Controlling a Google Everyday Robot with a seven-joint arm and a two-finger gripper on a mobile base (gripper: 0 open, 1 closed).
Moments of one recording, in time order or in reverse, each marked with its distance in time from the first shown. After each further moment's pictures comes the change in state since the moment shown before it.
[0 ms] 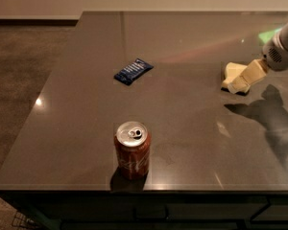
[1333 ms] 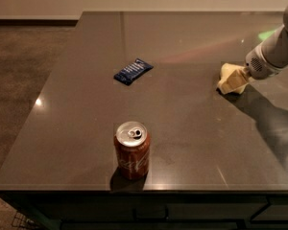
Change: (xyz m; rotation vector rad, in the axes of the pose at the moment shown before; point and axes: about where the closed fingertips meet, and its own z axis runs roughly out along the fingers) arm -0.018 0.023 0.048 -0.096 -0.061 0.034
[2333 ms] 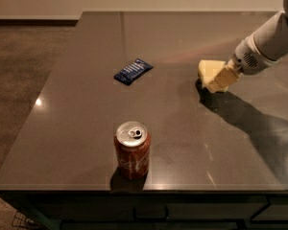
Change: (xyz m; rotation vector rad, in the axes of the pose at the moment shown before) arm -0.026 0.072 -0.031 -0.153 -0.062 -0.256
